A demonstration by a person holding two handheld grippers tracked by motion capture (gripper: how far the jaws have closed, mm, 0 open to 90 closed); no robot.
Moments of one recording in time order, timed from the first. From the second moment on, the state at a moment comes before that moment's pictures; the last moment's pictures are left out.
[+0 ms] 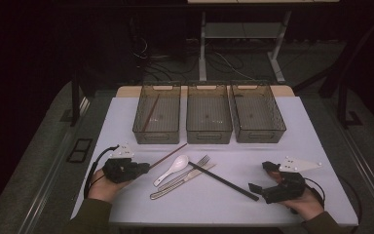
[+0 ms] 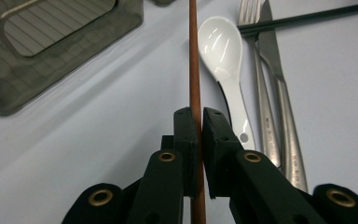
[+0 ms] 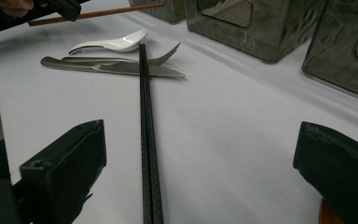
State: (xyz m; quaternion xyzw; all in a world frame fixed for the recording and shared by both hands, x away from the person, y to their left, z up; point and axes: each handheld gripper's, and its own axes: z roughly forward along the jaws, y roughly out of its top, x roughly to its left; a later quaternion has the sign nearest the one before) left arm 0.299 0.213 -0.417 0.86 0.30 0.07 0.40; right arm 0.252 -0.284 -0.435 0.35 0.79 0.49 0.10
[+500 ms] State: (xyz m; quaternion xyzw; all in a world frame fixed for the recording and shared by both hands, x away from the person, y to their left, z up) left arm 0.306 0.219 -0.402 0.84 0.31 0.09 0.44; right arm 0.253 -0.284 -0.436 0.35 0.79 0.49 0.10
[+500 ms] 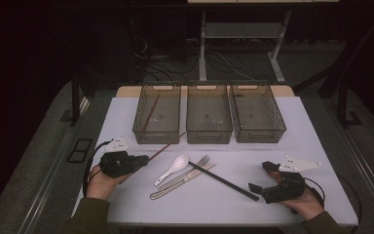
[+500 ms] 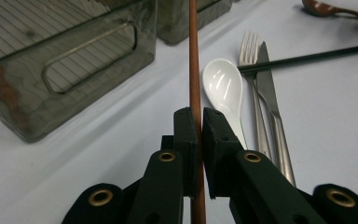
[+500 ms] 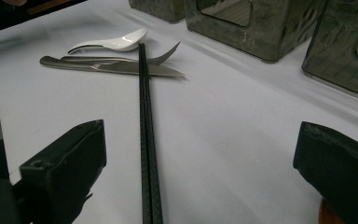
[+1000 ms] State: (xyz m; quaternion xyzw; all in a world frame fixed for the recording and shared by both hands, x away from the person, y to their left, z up) left arm 0.326 0.210 -0.397 0.82 0.32 0.10 0.46; right arm 0.253 -0.284 -0.436 0.35 0.79 0.49 0.10
